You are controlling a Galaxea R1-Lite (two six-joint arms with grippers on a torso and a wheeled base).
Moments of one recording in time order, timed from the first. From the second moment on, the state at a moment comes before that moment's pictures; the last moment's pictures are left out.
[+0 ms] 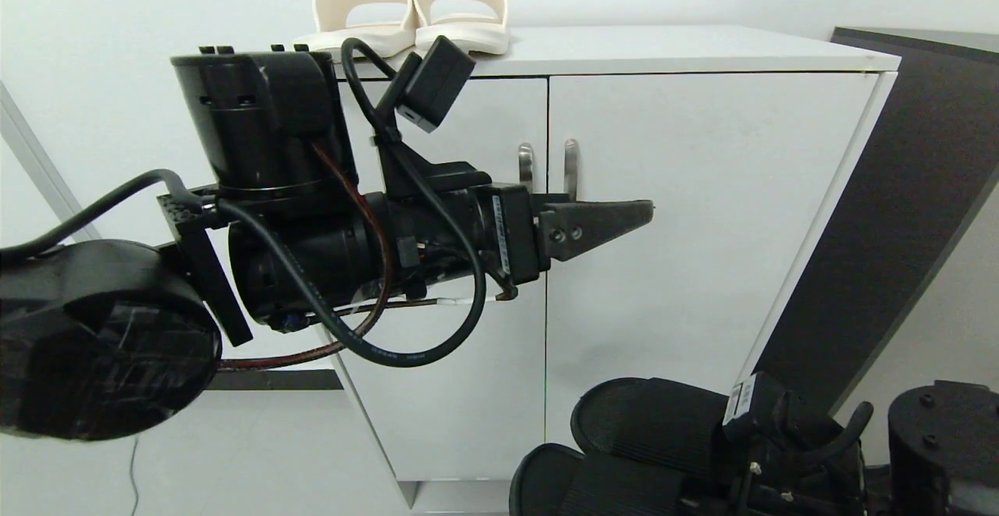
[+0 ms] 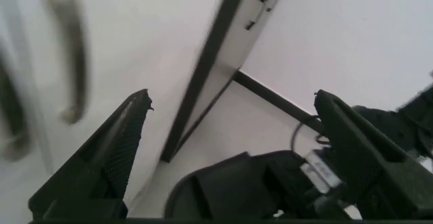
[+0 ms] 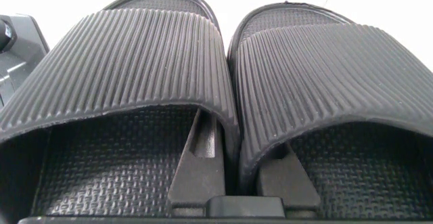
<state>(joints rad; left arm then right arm) -0.71 1.61 -1.06 -0.58 -0.43 -0.26 0.92 1.48 -0.34 -0.79 0.04 -0.01</state>
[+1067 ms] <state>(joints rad) -0.68 1.74 -1.17 -0.58 -0.35 -0.30 0.93 1.49 -0.34 -0.79 0.05 -0.01</state>
